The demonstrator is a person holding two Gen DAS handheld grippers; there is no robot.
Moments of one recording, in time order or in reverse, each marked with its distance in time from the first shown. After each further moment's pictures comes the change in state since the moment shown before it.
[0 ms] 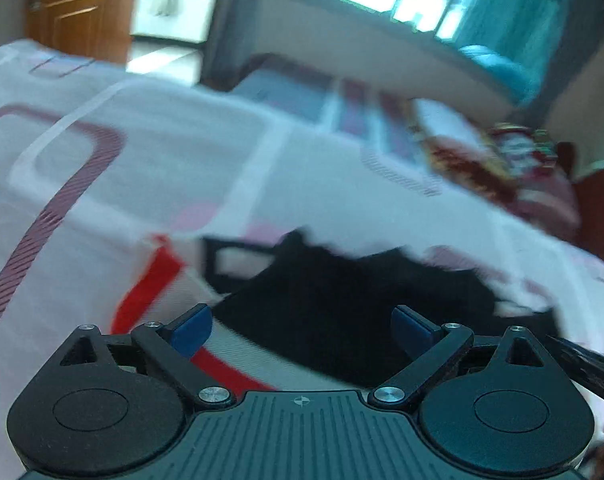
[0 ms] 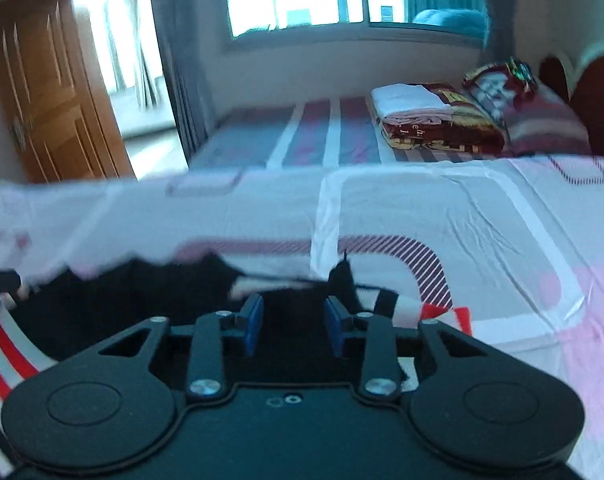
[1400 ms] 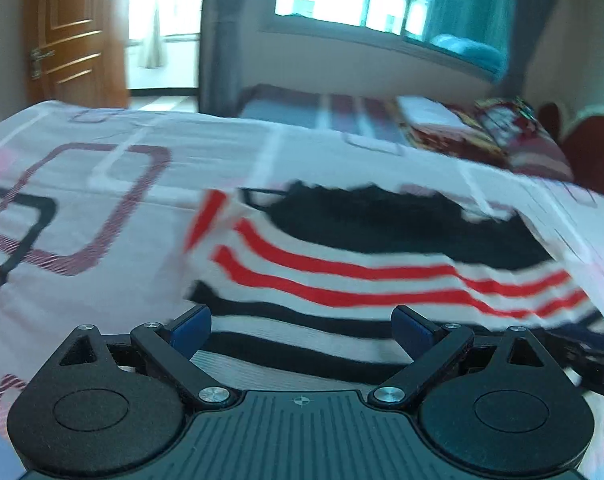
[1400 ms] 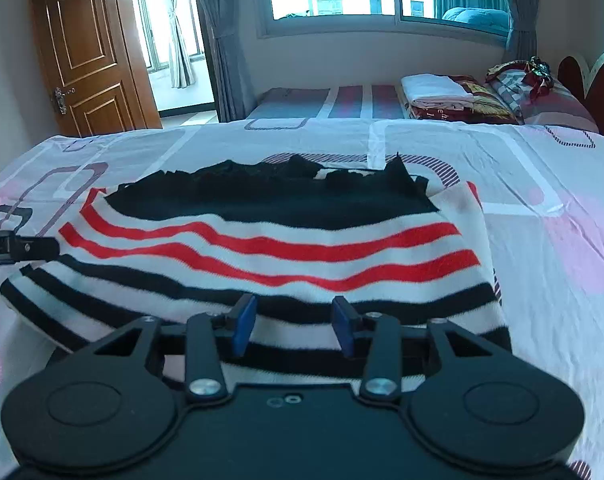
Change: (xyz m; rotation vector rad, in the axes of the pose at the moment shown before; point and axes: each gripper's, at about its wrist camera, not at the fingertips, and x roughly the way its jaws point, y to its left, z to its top) left arm -0.132 -0.015 -0.097 0.222 -0.089 0.035; right arm -0.101 0.044 -0.083 -0.035 0.026 0.086
